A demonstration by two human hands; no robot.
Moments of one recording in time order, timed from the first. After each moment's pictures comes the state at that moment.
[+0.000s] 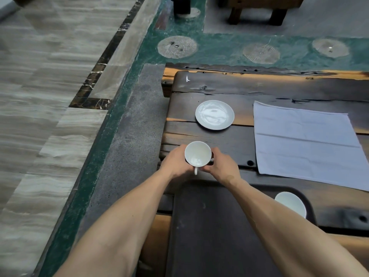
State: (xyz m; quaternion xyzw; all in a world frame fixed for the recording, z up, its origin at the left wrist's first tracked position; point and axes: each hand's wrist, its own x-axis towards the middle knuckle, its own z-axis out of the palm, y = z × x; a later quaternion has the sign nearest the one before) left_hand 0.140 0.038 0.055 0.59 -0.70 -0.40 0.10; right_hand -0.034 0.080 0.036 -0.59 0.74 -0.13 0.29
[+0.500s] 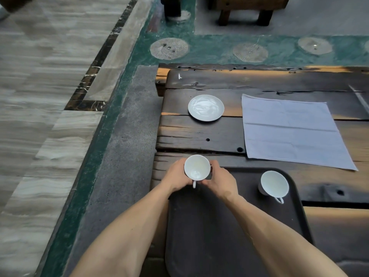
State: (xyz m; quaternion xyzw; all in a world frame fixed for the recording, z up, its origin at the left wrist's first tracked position) left_hand 0.142 0.128 0.049 0.57 -0.69 -0.44 0.10; right_hand -0.023 0.184 0.030 -0.55 0.77 -0.13 0.30
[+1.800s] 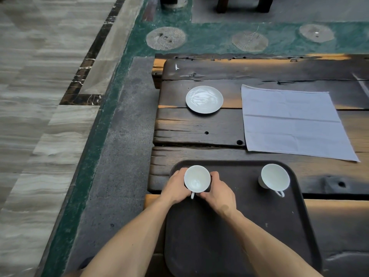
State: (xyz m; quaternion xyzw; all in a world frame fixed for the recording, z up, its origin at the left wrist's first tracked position) left_hand 0.149 0.164 0.006 0.58 -0.67 -0.46 0.05; right_hand -0.008 0.229 0.008 -0.49 0.80 -0.10 0.34
